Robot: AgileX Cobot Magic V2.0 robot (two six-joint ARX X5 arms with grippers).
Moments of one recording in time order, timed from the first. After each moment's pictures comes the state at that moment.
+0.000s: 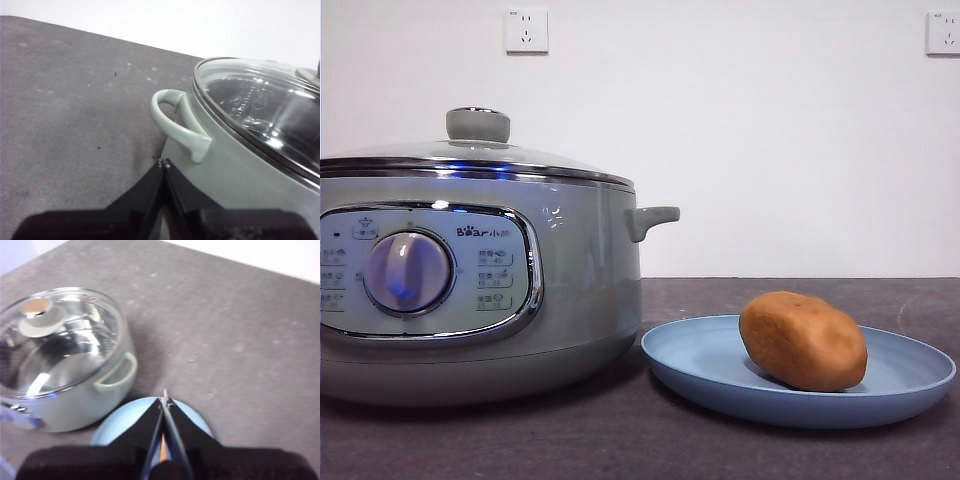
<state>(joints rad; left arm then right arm) -0.10 0.00 0.02 -0.19 0.00 -0.26 0.39 0.85 1.03 -0.66 -0.18 -0.12</state>
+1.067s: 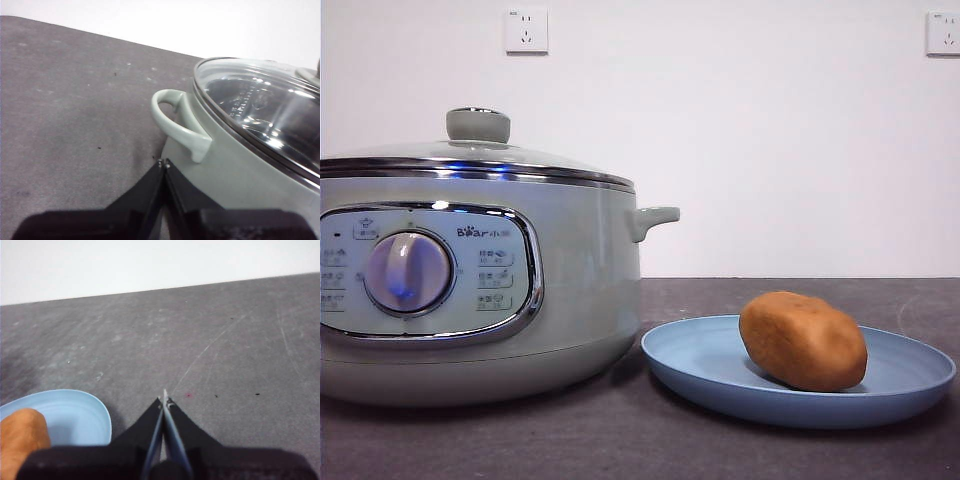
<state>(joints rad) -0.10 0.00 0.02 -0.19 0.00 -0.26 -0.01 0.01 0.02 -0.17 -0.13 0.08</state>
